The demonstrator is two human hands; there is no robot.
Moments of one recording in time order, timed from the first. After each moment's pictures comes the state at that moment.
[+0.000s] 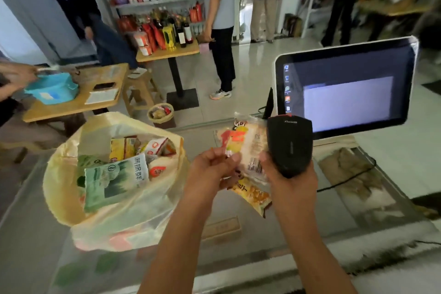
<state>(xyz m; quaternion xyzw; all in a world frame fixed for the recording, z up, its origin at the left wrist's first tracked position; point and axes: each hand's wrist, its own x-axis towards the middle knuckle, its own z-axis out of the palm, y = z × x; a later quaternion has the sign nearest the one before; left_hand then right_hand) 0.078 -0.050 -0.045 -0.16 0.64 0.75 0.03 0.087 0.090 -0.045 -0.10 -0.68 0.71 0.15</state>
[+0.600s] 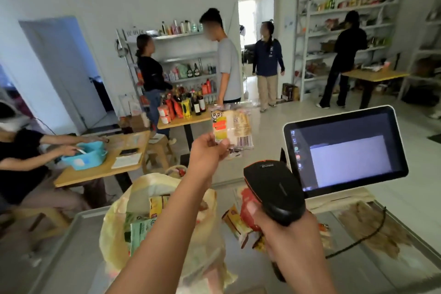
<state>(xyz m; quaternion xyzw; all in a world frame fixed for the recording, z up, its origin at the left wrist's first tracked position) 0.029 -0.107 0.075 -0.04 0.70 0.70 -0.13 0.148 0.045 0.027 -0.07 -0.69 0.72 0.06</state>
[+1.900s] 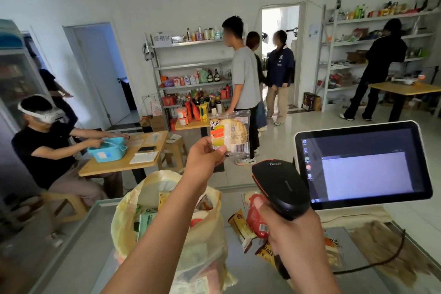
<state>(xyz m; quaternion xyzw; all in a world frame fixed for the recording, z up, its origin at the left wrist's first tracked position) 0.037 -0.124 0.068 -0.07 0.70 0.69 -0.18 0.132 0.057 0.037 -0.03 -0.70 0.71 0.06</state>
